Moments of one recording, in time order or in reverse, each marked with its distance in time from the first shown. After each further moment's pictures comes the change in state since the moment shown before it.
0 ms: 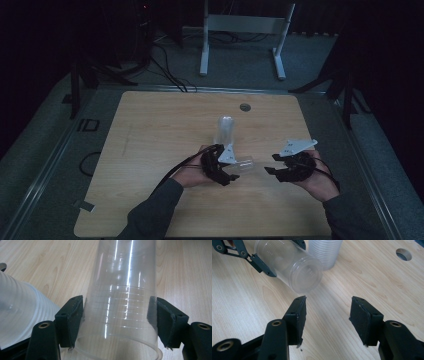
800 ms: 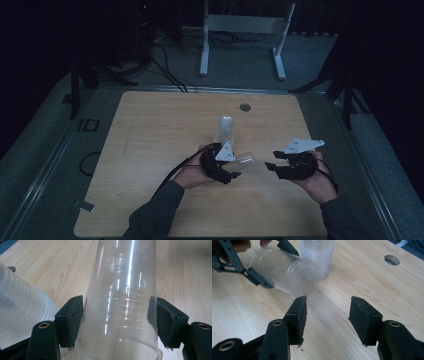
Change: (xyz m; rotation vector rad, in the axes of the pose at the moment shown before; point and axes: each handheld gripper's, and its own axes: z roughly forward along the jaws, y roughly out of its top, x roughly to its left) left arm 0.001 0.001 -0.005 -0.078 0.024 -0.060; right arm -0.001 -0.003 -0.004 -0.100 -0.033 0.085
